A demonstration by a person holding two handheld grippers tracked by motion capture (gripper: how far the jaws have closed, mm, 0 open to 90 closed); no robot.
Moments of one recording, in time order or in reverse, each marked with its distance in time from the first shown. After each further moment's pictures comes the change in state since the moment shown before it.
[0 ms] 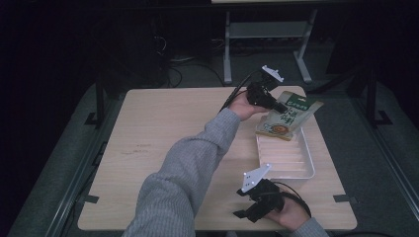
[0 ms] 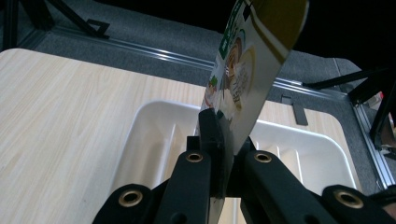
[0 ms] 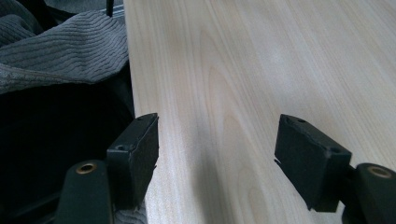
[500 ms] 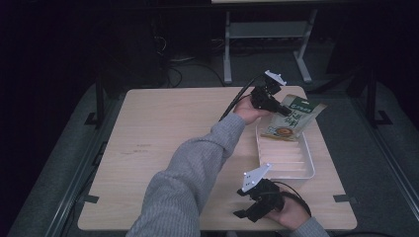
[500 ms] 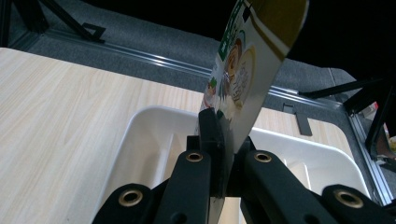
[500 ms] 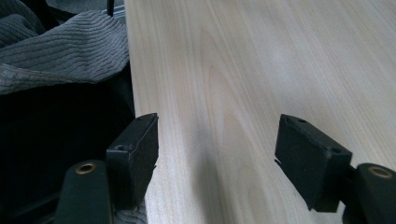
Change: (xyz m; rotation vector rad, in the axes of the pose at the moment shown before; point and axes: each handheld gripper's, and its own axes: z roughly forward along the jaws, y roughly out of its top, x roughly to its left) left arm 0.006 -0.008 0.022 -0.036 -0.020 -0.022; right arm -0.001 -0.001 0.000 0.003 0.008 -0.001
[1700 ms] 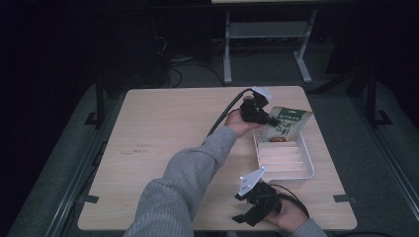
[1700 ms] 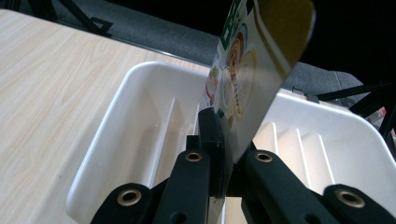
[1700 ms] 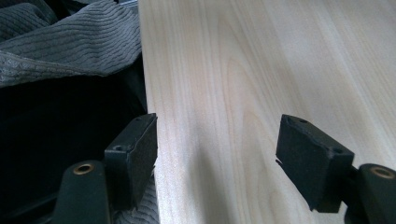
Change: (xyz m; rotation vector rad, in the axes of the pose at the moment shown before) left arm -0.001 -0.053 0.000 -0.022 0.028 -0.042; right arm 0.005 0.000 0.010 0.035 0.044 -0.007
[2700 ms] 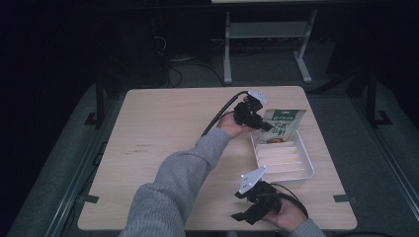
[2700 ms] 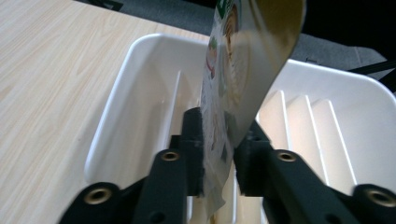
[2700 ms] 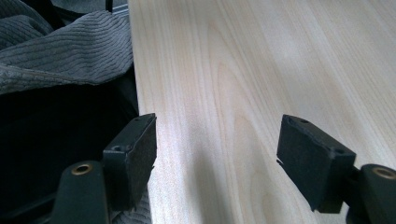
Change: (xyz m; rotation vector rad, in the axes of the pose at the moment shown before) left arm -0.005 -0.010 -0.013 0.089 0.061 0.039; right arm -0.003 -0.001 0.000 -0.028 -0.019 0.024
